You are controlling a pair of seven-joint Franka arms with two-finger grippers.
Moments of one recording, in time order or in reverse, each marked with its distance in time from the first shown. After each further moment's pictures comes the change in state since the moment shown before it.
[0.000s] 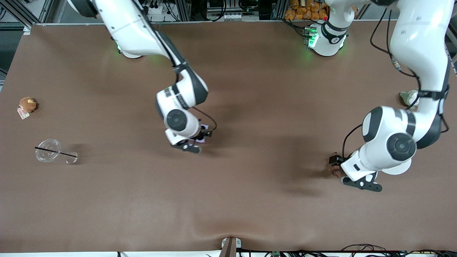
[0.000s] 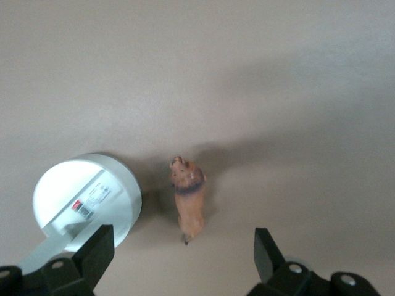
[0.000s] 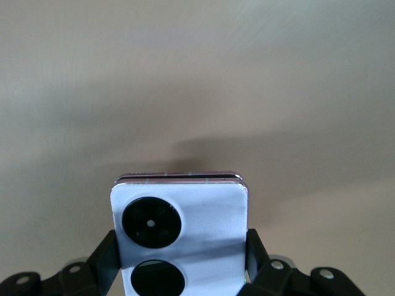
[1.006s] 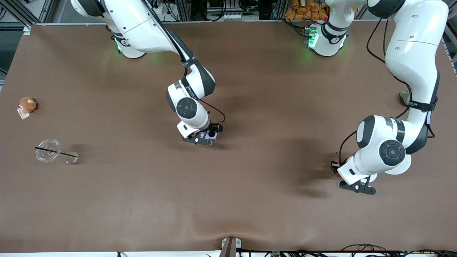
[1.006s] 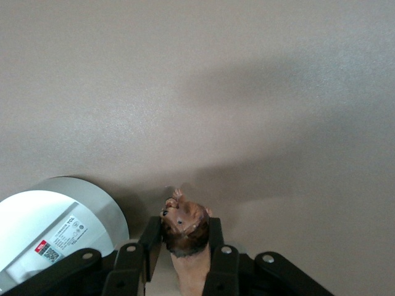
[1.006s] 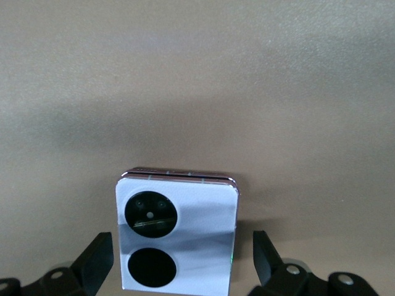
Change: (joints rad) left arm 0.001 0.151 0.045 -0.023 0.000 0.200 0.000; right arm 0.076 0.037 0.074 -0.137 0.011 0.297 -0.001
